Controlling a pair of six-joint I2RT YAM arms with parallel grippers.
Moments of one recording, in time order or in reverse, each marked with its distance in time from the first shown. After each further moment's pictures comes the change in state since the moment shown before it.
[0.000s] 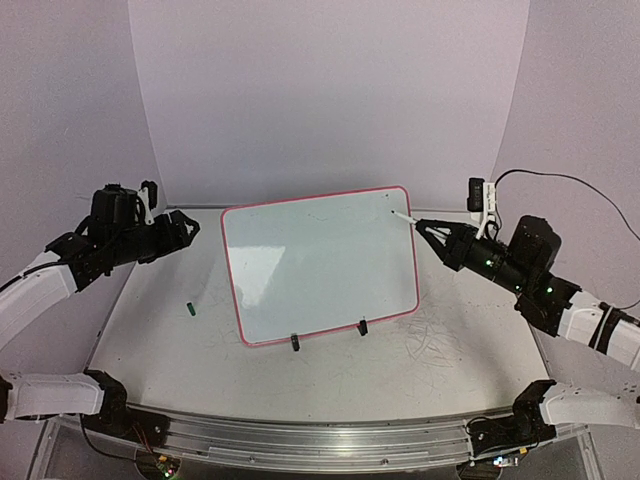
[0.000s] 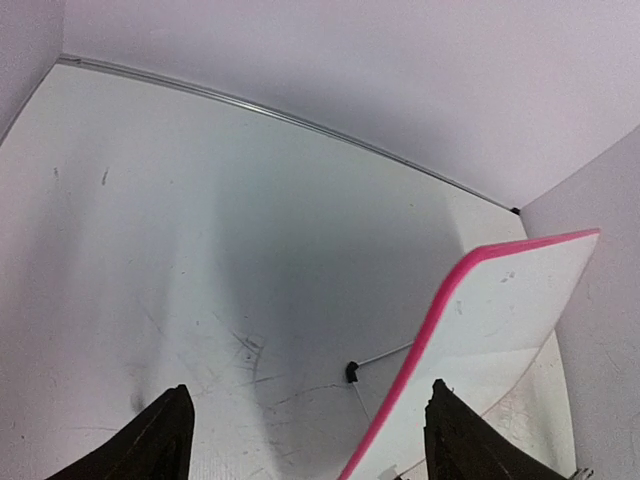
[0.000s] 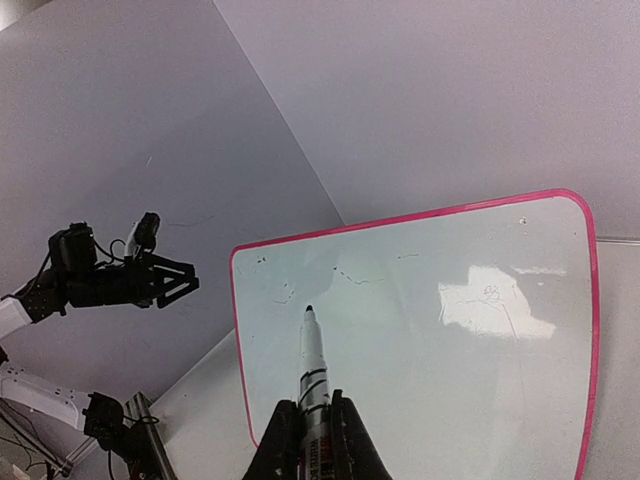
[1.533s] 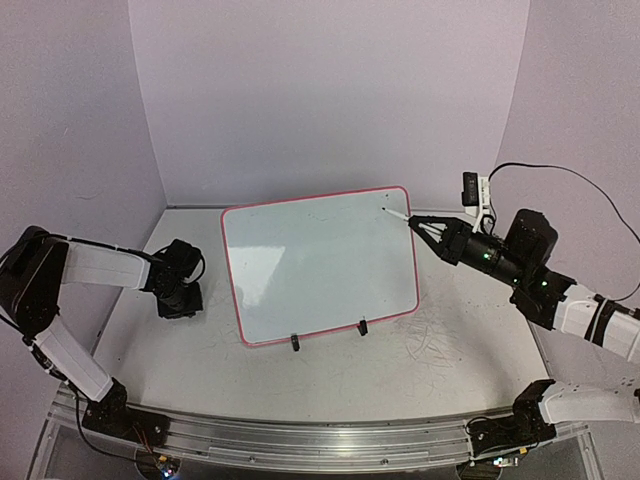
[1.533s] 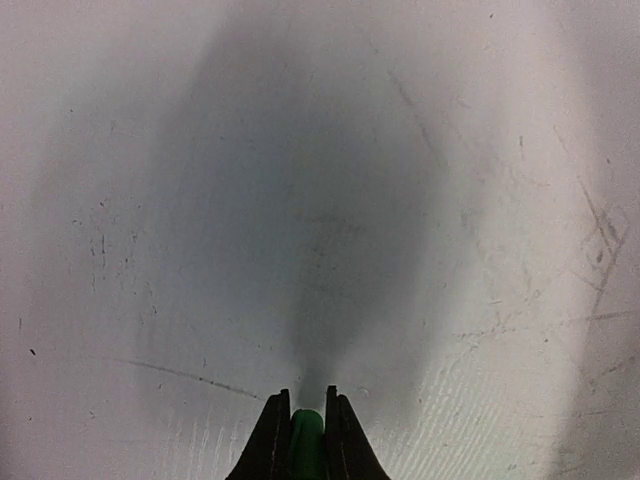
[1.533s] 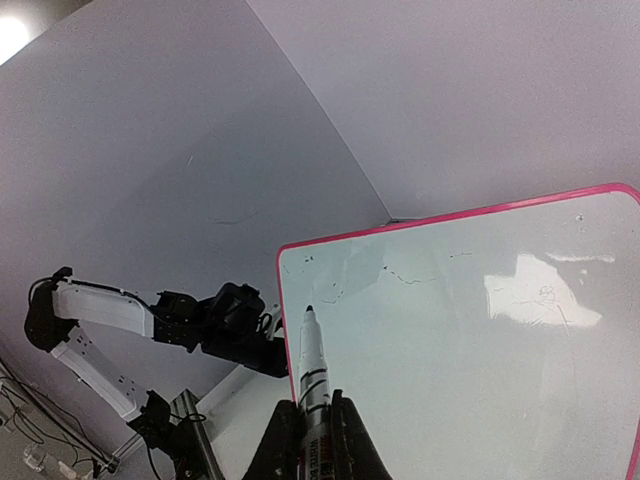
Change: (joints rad) left arm -0.023 0.556 -0.113 -0.023 -0.235 -0.072; right arm -0.004 0.056 0.033 0.059 -0.109 0.093
